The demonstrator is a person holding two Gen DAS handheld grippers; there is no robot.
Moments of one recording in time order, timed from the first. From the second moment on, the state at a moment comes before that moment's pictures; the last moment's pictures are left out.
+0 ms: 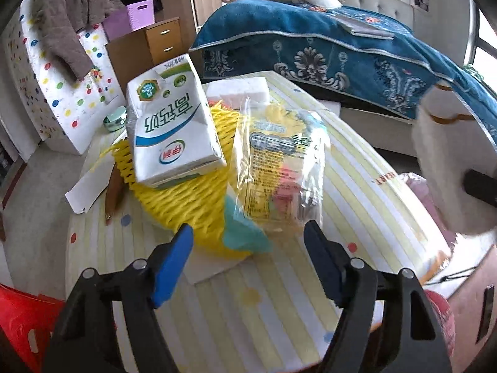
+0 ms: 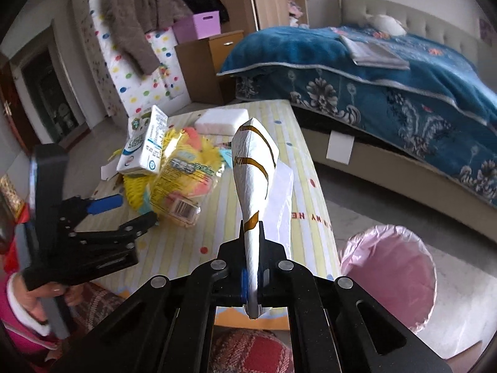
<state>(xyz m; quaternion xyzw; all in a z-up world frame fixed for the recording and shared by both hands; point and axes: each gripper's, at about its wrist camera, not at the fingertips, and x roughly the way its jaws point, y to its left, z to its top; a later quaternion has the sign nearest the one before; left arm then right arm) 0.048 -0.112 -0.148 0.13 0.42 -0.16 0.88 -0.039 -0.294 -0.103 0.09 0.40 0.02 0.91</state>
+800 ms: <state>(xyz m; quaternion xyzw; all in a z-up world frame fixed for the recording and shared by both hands) 0.011 -0.122 -0.112 0.08 0.37 -0.22 0.90 -0.065 -0.312 -0.098 0.12 0.37 0.02 0.92</state>
